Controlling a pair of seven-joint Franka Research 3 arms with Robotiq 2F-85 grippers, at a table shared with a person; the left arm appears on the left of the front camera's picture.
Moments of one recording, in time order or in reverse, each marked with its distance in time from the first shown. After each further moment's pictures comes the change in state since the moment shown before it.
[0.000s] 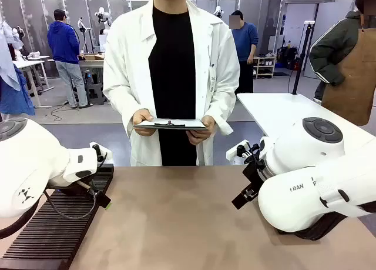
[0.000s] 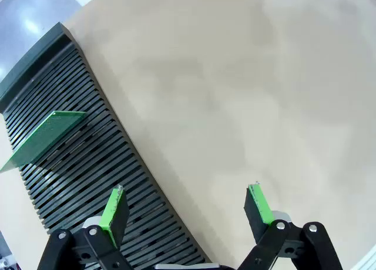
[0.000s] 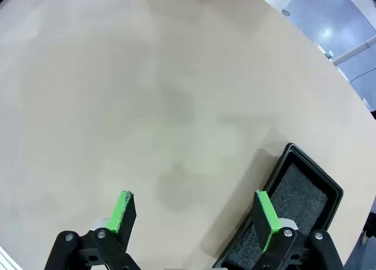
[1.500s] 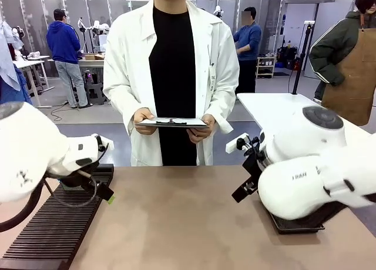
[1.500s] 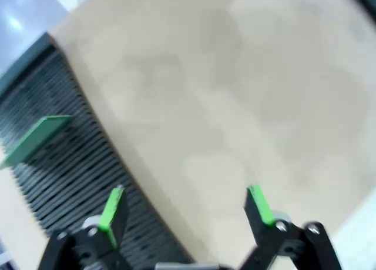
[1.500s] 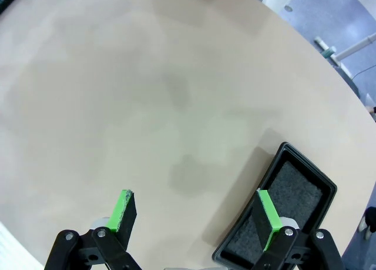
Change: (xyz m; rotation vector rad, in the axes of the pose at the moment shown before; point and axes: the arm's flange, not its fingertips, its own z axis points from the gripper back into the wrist) left arm 0.023 -0.011 0.042 -0.109 0.021 0.022; right arm 0.022 -0.004 0.029 0.027 0.023 -0.021
